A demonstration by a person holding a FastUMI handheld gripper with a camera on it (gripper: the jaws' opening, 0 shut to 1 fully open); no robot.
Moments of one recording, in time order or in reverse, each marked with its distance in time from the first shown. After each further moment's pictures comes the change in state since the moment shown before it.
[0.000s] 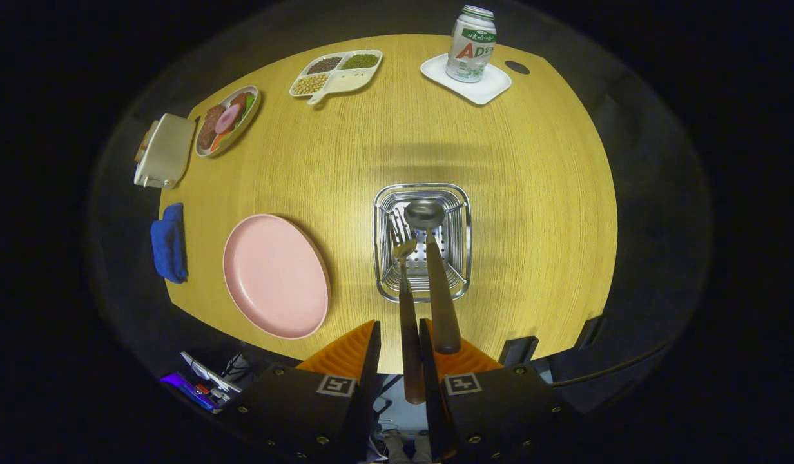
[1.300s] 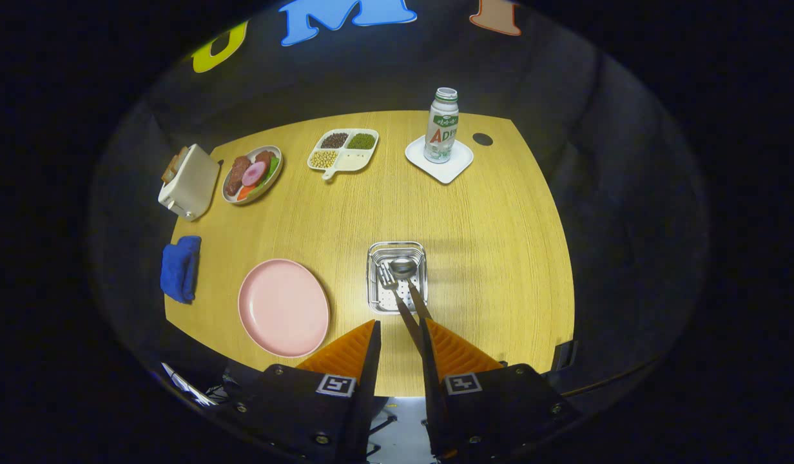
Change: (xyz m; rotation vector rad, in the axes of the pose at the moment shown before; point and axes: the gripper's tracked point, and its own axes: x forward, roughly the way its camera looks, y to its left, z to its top) arm -0.083 -0.012 0.012 0.001 -0.430 -0.038
